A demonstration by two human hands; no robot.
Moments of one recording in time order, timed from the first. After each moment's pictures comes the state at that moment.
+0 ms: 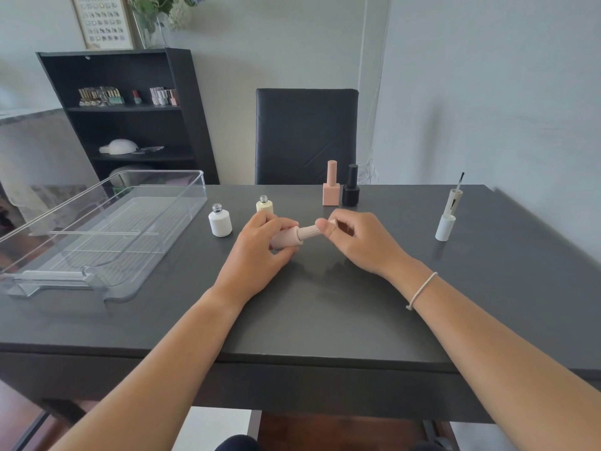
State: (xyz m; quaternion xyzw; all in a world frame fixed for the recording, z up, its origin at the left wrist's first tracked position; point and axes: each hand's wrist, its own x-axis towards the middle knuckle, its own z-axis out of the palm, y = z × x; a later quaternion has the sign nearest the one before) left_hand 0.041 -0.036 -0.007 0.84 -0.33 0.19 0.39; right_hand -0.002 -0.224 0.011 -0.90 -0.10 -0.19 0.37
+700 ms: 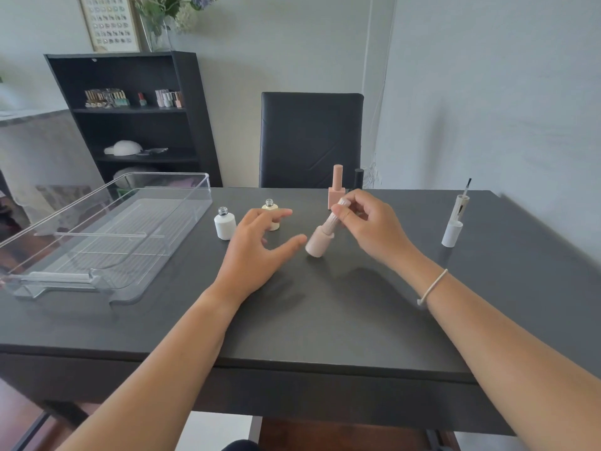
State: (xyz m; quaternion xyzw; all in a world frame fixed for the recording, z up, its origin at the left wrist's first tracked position) left_hand 0.045 -0.030 -0.004 0.82 -0.28 0.18 0.47; right_hand 0.014 -0.228 0.019 -0.84 -0.06 -0.25 0.49
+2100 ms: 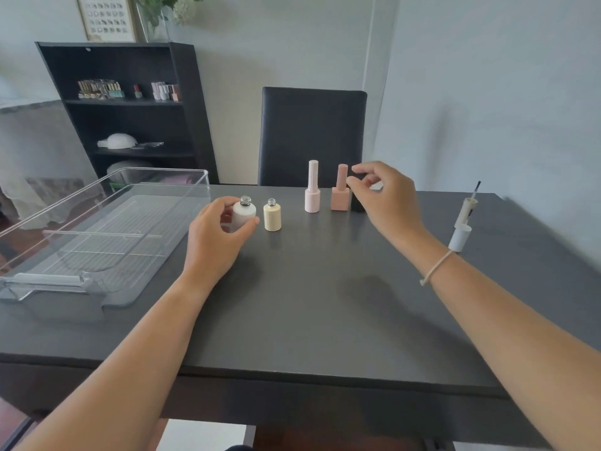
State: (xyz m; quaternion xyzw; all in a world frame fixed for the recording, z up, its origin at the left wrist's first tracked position) left_hand 0.087 0.012 -0.004 0.83 -0.14 0.24 0.49; right_hand 0.041 -0.229 0.042 -0.85 0.02 -0.37 0.38
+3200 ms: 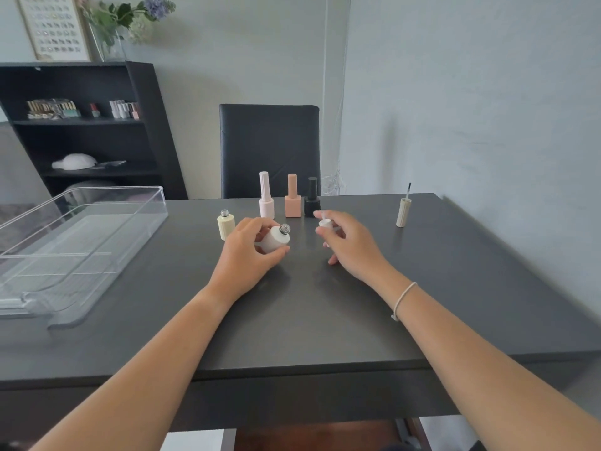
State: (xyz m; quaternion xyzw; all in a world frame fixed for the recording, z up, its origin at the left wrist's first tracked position) left_hand 0.054 -0.078 -0.011 0.80 -0.31 0.15 0.48; right_hand -0.010 -0.257 0.005 -0.84 0.02 -0.23 0.50
